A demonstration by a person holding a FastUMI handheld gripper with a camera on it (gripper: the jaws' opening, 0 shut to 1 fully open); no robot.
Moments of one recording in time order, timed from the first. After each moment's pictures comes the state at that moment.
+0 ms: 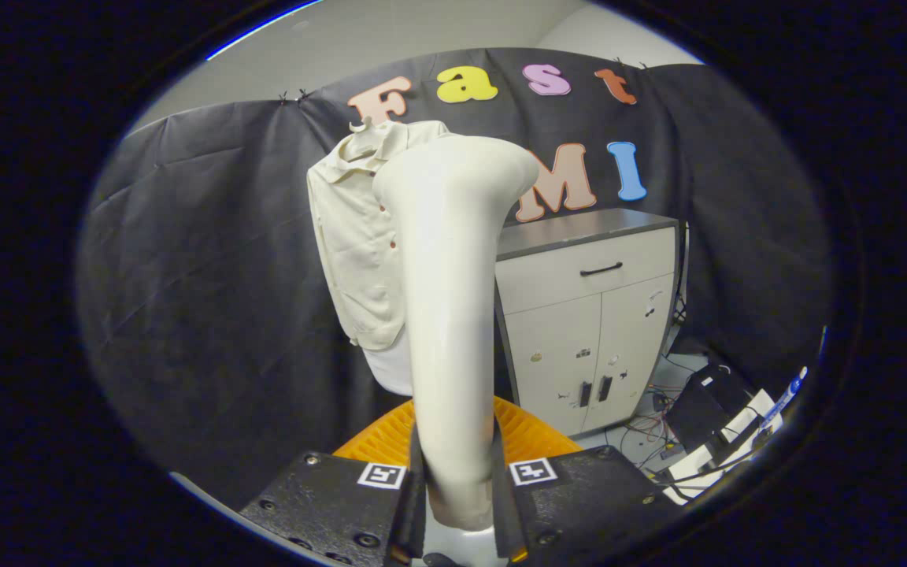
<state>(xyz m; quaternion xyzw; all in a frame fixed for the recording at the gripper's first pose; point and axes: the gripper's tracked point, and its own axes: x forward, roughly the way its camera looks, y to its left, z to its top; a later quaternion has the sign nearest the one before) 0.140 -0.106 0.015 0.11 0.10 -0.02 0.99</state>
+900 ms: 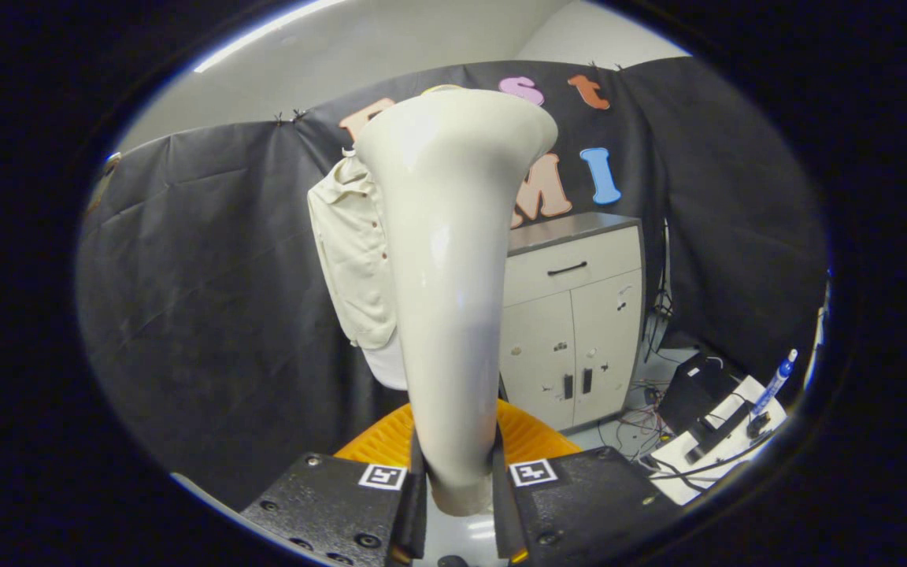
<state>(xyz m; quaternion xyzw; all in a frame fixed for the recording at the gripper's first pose) 0.065 -0.127 0.018 0.12 0.08 -0.04 0.99</state>
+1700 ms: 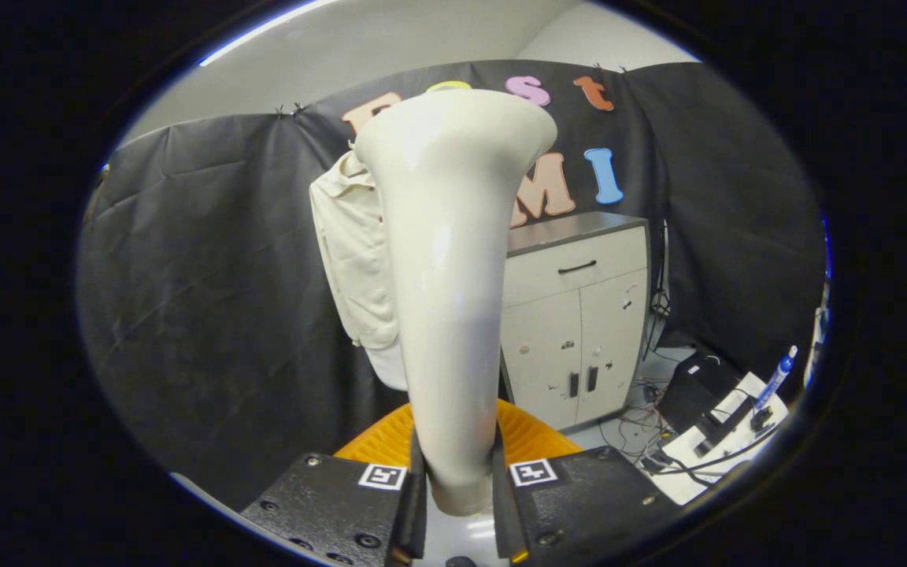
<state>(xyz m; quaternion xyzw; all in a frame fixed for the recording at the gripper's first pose) 0.082 -0.087 0.022 0.12 0.09 -0.05 0.99</state>
